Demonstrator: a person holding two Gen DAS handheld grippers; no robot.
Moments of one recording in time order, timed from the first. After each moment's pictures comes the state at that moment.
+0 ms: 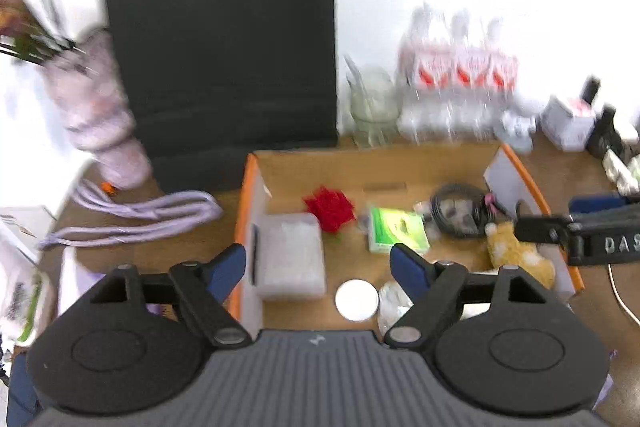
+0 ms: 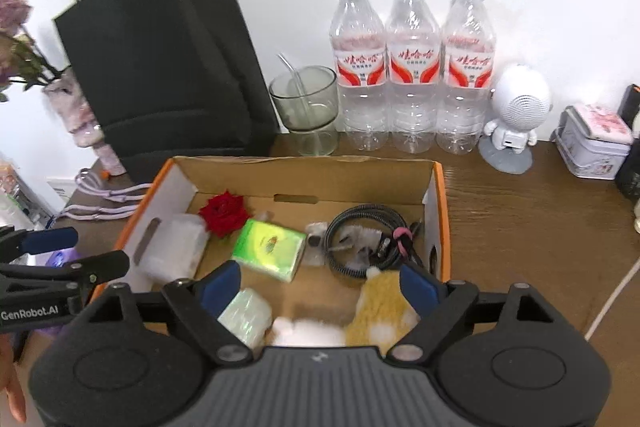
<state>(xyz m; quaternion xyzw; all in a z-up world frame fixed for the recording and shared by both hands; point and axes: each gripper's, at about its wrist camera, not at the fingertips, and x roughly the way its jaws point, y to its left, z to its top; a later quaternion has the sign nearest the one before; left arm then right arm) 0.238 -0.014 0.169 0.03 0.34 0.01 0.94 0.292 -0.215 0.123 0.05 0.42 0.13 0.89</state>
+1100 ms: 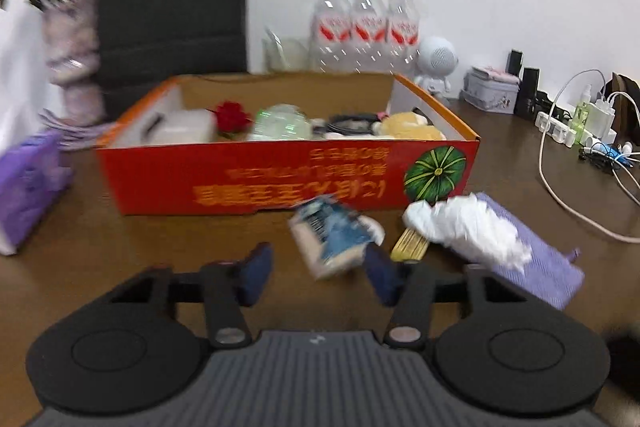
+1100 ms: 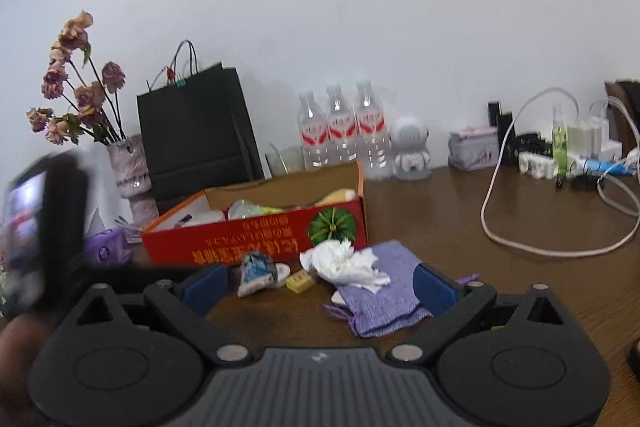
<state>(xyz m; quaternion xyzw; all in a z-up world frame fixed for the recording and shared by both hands) 0.126 -0.097 0.029 0.00 0.30 -0.06 0.95 -0.013 -0.268 0.018 0.11 0.16 0.07 0.98</state>
